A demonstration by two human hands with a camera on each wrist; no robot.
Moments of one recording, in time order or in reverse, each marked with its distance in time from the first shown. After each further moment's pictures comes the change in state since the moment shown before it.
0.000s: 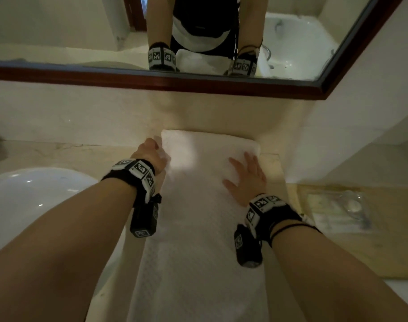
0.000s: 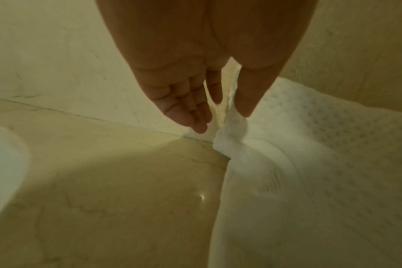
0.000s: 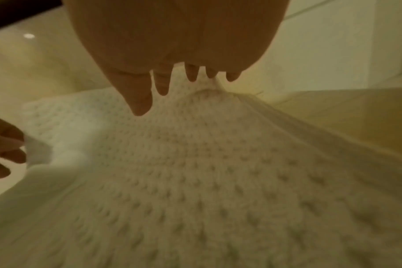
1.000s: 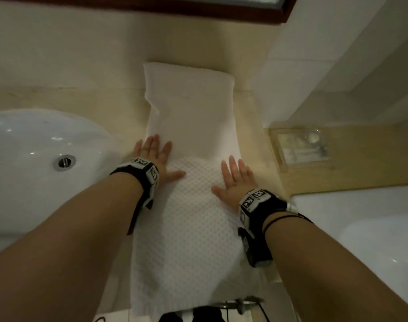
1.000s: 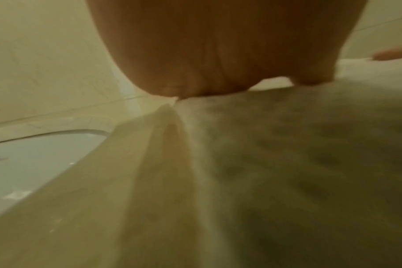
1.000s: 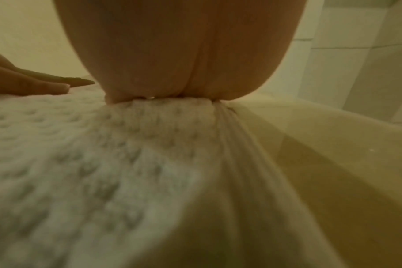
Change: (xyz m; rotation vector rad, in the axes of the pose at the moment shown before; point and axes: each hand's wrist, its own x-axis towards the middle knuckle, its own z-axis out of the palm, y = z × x) left_hand -0.146 -0.072 0.078 0.780 -0.336 0.357; right_hand -0.179 0.011 0.082 -0.295 -0.382 0.091
